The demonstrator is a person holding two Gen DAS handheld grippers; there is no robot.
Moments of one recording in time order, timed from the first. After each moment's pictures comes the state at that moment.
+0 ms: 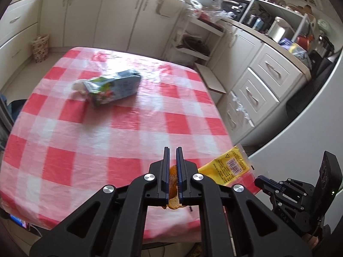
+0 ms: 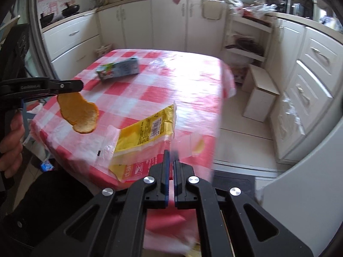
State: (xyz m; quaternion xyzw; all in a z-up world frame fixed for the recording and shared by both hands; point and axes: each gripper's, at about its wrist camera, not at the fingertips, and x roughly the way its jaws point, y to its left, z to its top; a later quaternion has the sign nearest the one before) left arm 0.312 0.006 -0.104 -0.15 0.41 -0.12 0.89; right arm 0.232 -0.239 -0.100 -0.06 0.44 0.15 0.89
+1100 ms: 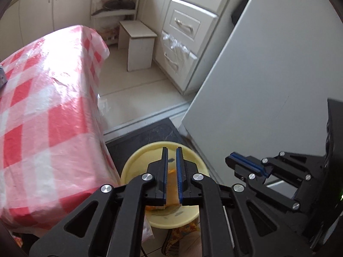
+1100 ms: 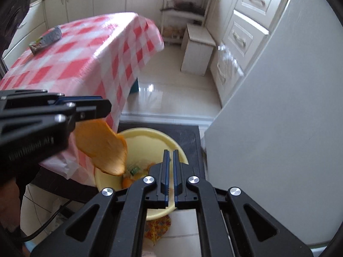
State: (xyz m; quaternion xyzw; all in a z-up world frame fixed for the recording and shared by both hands) left arm 0.282 -0.284 -0.170 0.00 0.48 -0.27 0.83; right arm 0.185 -0.373 -0.156 -0.07 0.52 -0.02 0.85
